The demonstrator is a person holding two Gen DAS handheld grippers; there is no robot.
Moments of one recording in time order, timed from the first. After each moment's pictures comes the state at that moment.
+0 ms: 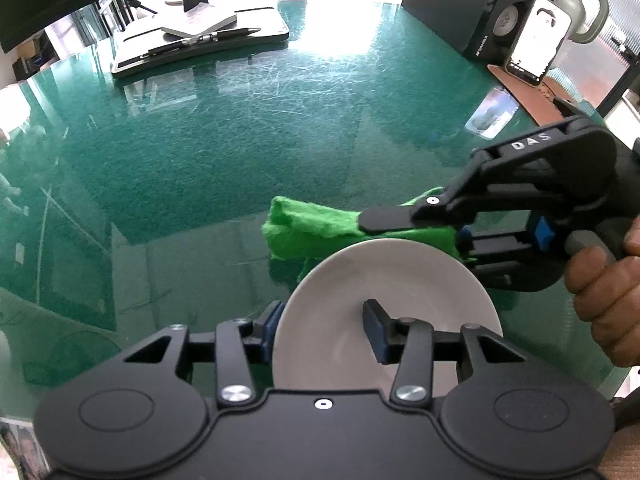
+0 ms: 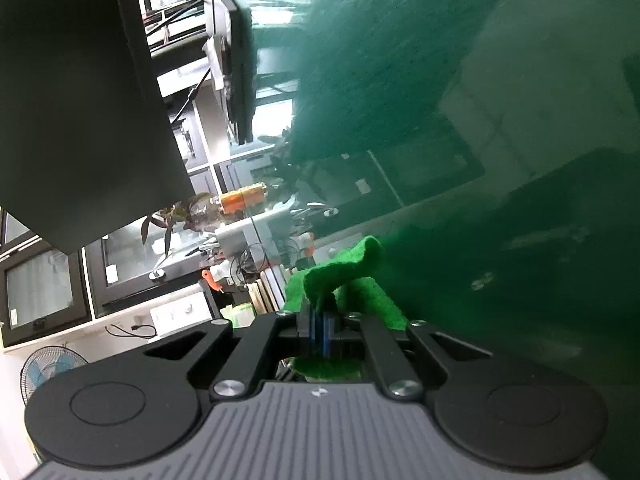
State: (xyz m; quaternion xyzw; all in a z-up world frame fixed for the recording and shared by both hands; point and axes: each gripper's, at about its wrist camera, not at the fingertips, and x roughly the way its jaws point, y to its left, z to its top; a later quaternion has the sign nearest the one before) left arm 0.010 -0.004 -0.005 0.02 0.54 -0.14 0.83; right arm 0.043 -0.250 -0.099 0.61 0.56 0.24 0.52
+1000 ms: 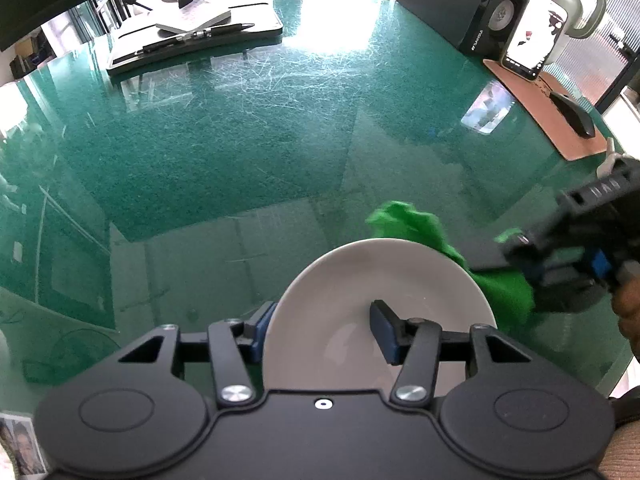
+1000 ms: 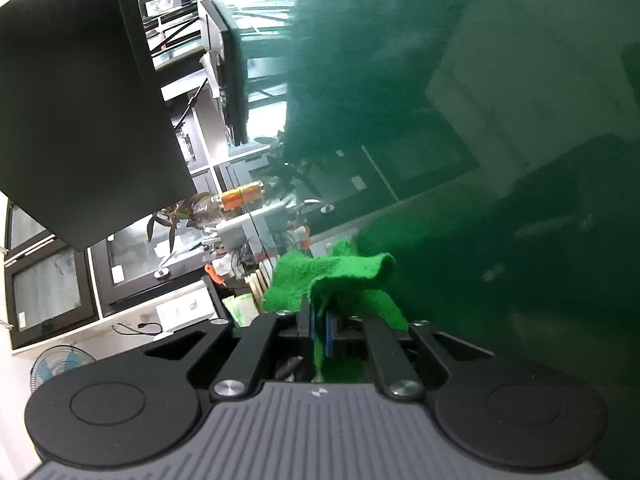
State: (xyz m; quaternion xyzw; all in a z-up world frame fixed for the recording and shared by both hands) left arm 0.008 -0.008 -0.006 0.02 0.55 -0.15 0.82; right arm 0.004 -0.294 -0.102 0.62 0.56 0.23 0.50
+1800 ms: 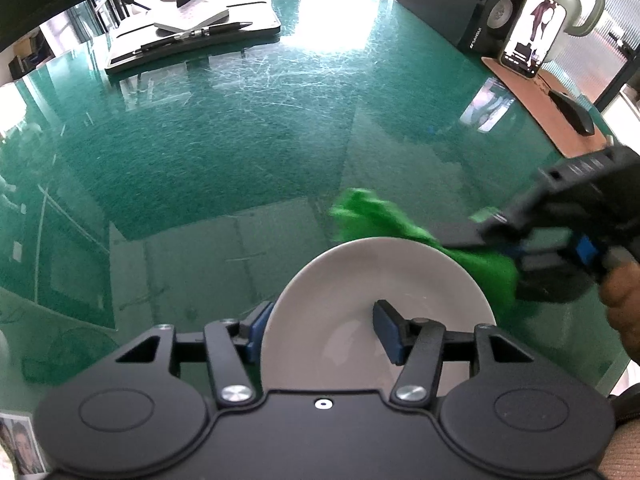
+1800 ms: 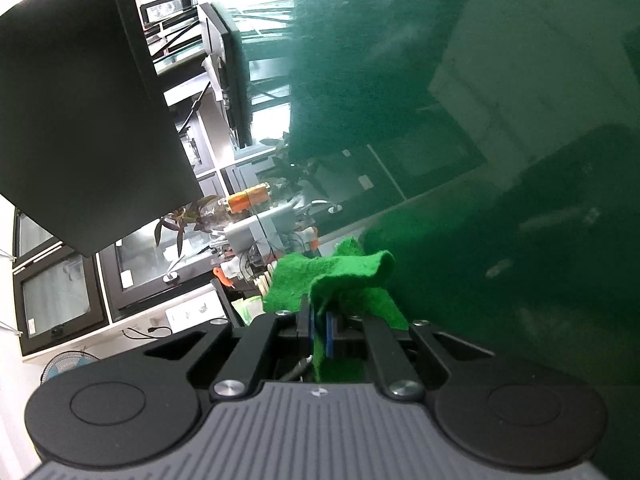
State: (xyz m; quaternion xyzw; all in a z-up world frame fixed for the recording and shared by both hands) left arm 0.006 -0.010 -0.006 0.03 0.55 -0.15 0.82; right arm 0.026 -0.272 -0.103 0.62 0.55 0.24 0.51
